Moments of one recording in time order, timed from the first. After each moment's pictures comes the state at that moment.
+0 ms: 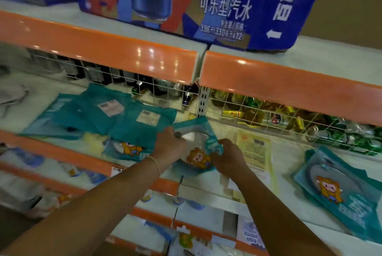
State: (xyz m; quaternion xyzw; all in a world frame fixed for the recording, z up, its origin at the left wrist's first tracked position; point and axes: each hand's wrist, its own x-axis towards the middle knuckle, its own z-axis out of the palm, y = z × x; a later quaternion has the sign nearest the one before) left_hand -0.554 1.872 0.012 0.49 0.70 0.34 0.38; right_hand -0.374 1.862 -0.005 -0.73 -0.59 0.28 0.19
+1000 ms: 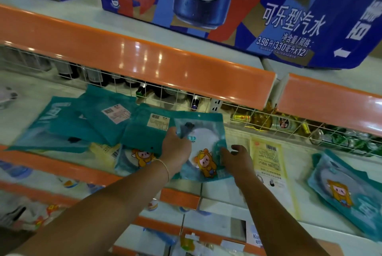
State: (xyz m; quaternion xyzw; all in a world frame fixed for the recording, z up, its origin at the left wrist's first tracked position) left_hand -0.591 1.901 0.006 0.41 0.65 0.44 0.47; right_hand -0.417 1.887 -0.025 -0.79 -0.40 0.32 0.34
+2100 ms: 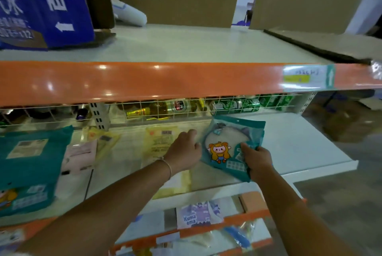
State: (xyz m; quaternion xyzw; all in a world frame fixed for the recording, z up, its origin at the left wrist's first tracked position) left_hand -0.283 1.843 0.019 0.83 0.44 0.14 0.31; right_hand -0.083 1.755 -0.012 -0.74 -0.08 0.36 0.56
